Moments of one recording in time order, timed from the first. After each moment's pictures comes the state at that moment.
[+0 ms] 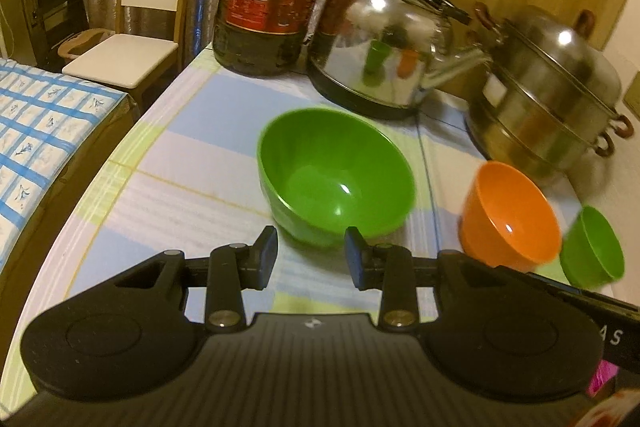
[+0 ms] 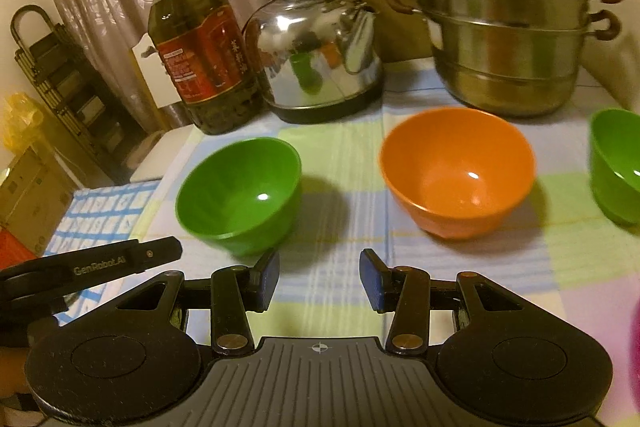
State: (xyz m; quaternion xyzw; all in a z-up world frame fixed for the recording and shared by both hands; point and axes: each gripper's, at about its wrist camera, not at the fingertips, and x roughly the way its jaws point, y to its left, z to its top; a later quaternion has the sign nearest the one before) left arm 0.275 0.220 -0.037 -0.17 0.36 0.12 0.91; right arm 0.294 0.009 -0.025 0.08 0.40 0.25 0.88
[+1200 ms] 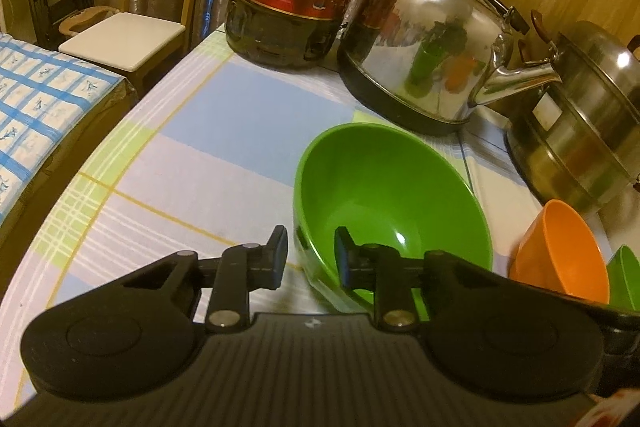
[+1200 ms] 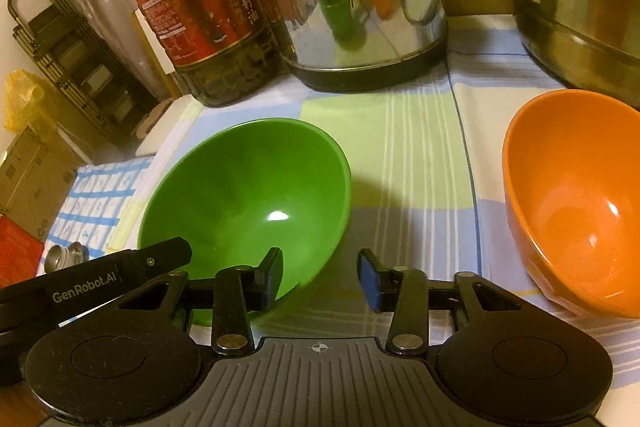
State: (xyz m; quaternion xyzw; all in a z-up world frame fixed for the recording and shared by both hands) left arm 0.333 0.270 -0.083 -0.21 0.37 0.13 0.90; right arm 0.388 0.088 -0.092 0.07 0.45 0.28 0.84
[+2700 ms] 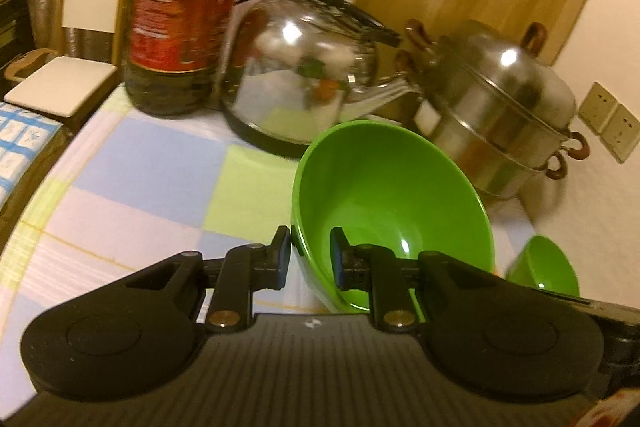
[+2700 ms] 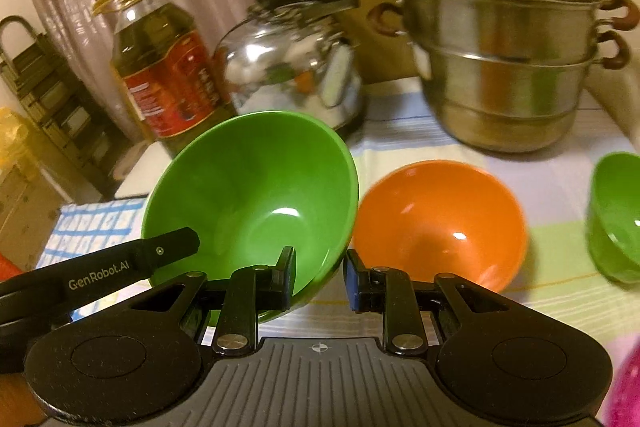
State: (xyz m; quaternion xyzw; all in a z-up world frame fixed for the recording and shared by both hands) left arm 0.339 0.175 -0.004 -0.18 0.34 0.05 0.92; right arm 0.359 -0.006 -0.005 0.08 0.41 0.22 0.88
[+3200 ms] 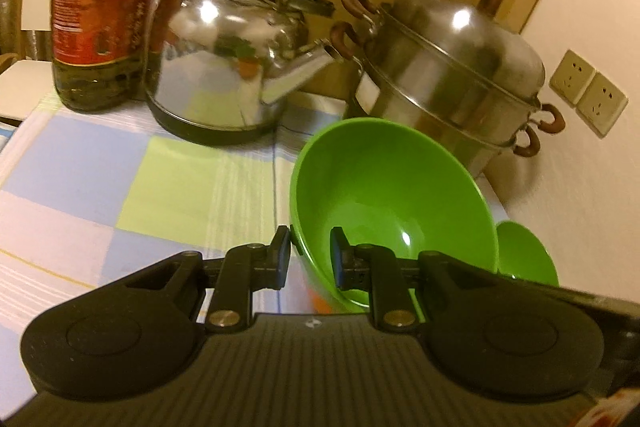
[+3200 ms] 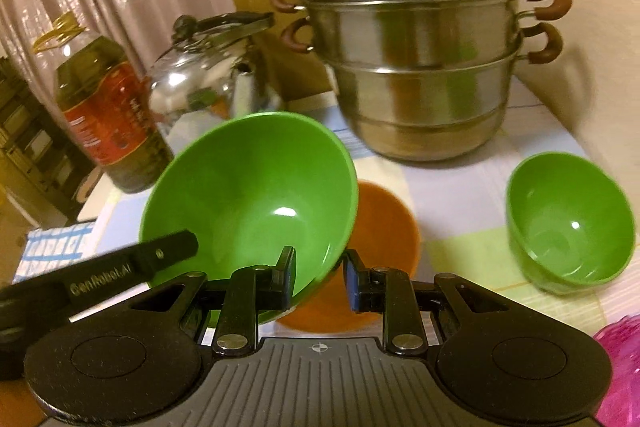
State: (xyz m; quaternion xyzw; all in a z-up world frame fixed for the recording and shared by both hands) left arm 0.384 0.111 -0.016 -0.16 0.35 0.00 0.92; right arm 0.382 -0.070 -0.005 0.08 0.41 0.16 0.90
